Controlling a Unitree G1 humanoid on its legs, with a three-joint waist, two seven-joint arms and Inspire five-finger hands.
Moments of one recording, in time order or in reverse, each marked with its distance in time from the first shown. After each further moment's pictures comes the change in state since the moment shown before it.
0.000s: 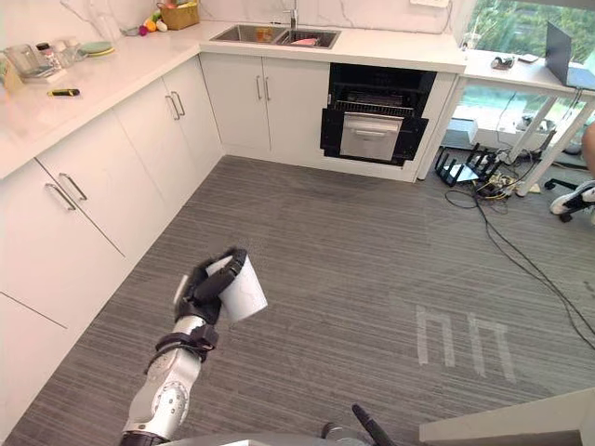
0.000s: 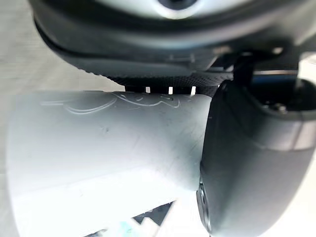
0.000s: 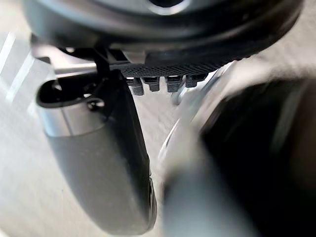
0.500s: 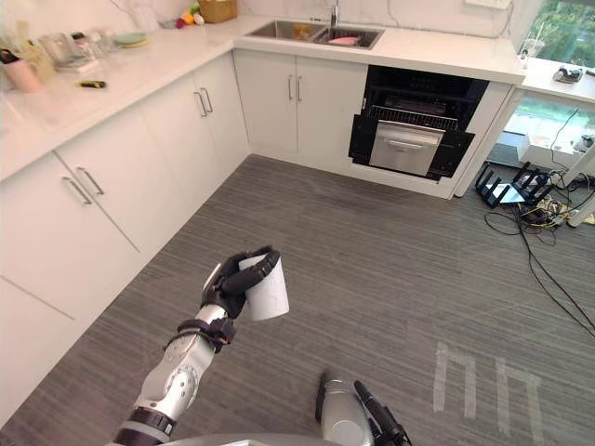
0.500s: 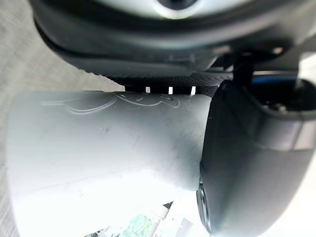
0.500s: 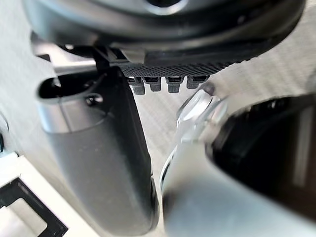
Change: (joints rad) left arm -0.139 0.055 -0.082 0.018 0.021 0.025 -0.079; right arm -0.015 0.031 0.066 -0.172 0.013 -0.121 0.017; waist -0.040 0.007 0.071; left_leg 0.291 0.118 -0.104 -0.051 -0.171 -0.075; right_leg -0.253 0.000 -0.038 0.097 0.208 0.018
